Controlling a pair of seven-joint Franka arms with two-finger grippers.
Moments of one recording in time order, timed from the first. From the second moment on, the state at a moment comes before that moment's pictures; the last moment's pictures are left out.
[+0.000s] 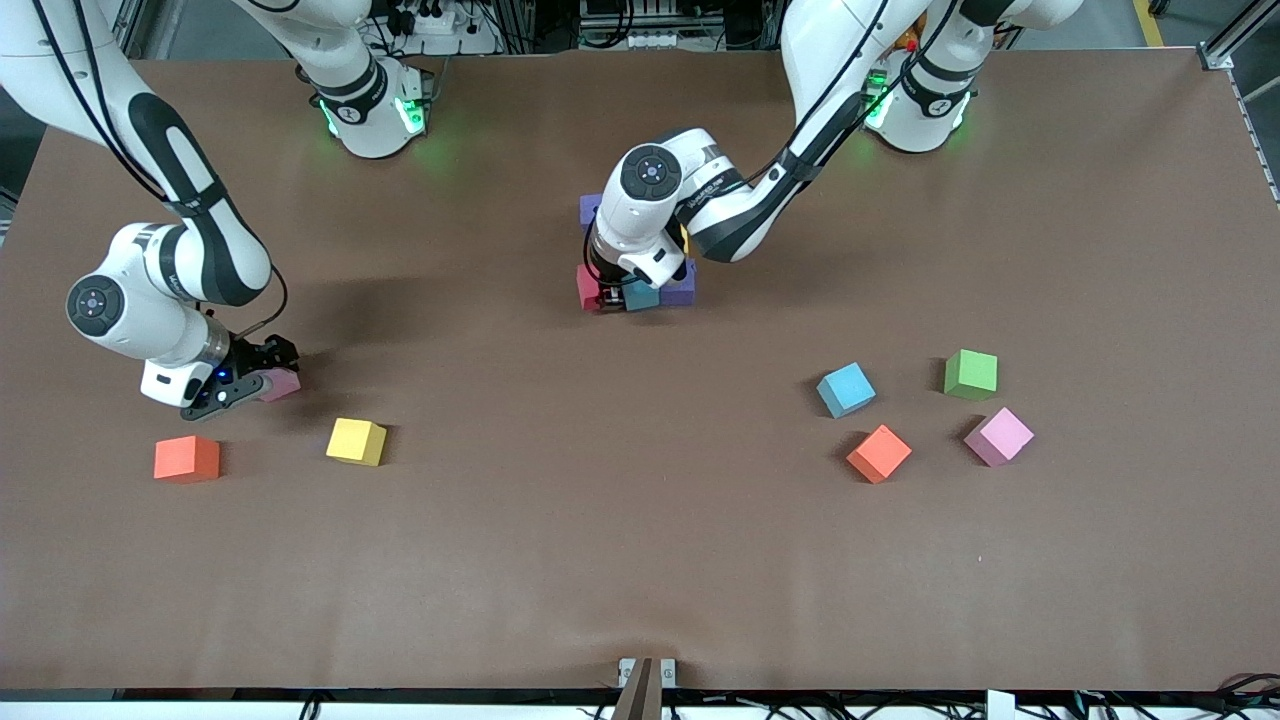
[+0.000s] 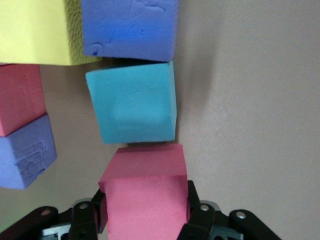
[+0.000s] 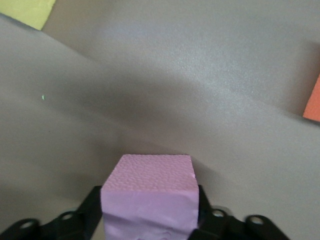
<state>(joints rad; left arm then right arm) -0.62 0.65 -0.39 -1.75 0.03 2.52 -2.61 -0.35 0.40 0.15 -2.20 -0.12 2.52 -0.56</state>
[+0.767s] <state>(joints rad) -0.64 0.67 -0.39 -1.75 0.09 2.52 -2.59 -0.35 0.39 0.21 -2.08 -0.12 2.29 -0.53</state>
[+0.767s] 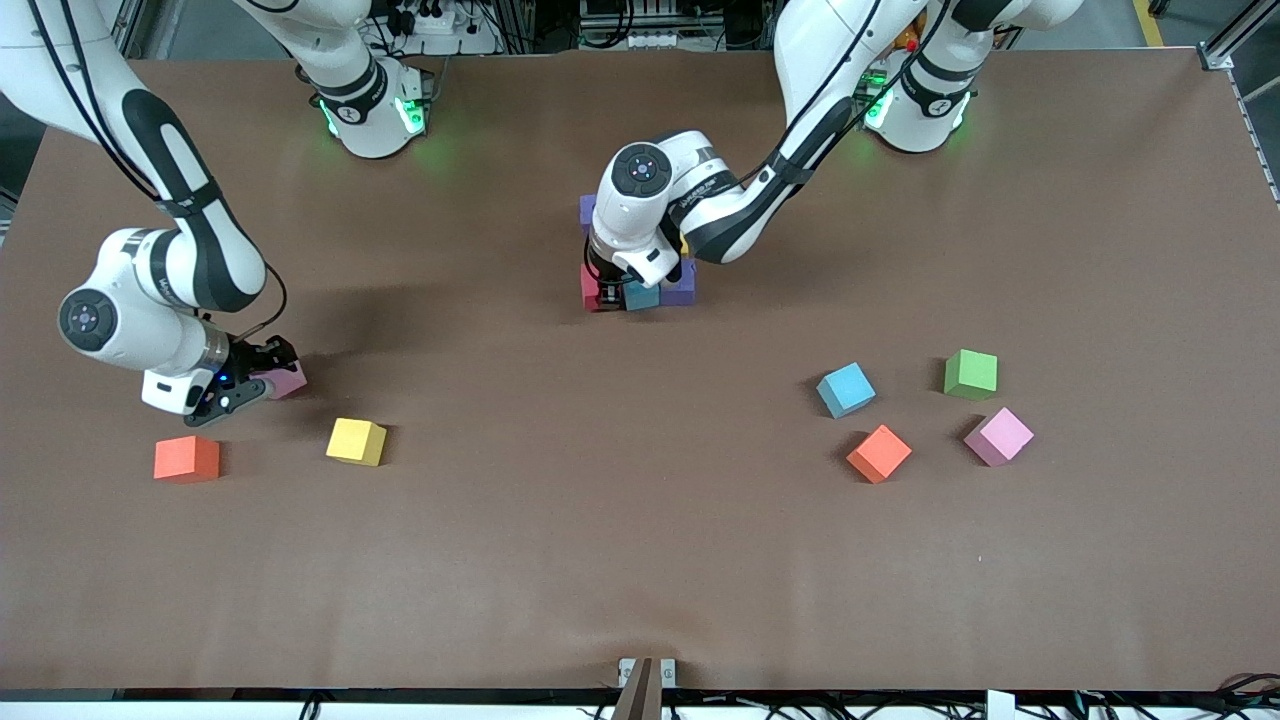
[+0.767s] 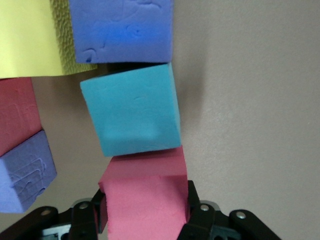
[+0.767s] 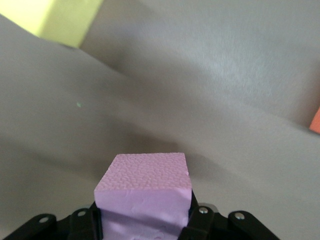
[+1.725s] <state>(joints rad) -0.64 0.67 -0.39 -1.75 0.11 2.50 -2.55 -0.11 0.39 0.29 -1.95 -0.12 2.18 -0.07</state>
